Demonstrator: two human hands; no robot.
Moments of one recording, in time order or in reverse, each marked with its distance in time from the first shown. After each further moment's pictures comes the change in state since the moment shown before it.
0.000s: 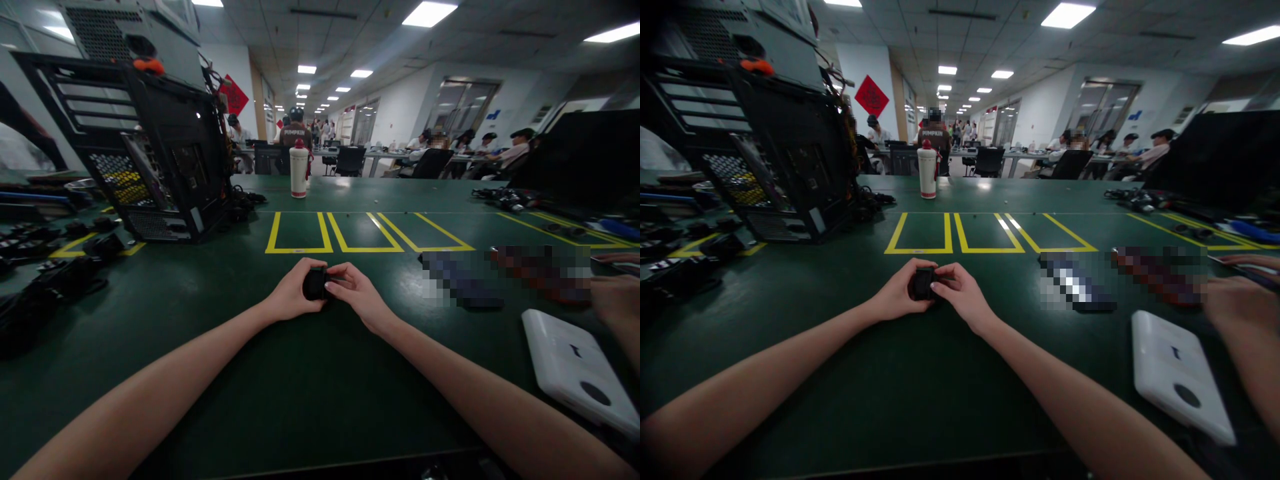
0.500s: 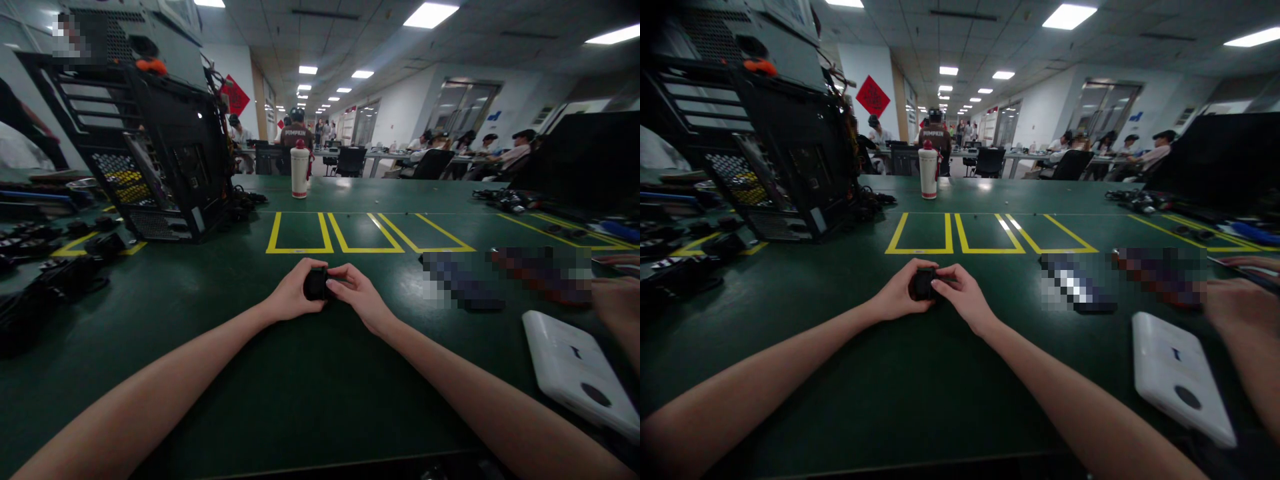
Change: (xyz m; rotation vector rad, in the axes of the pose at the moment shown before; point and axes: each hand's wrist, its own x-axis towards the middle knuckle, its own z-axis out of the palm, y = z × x) left_hand 0.000 -0.005 0.002 0.014 0.003 0.014; right_hand -0.002 -0.002 0.001 -0.034 0.015 -0.005
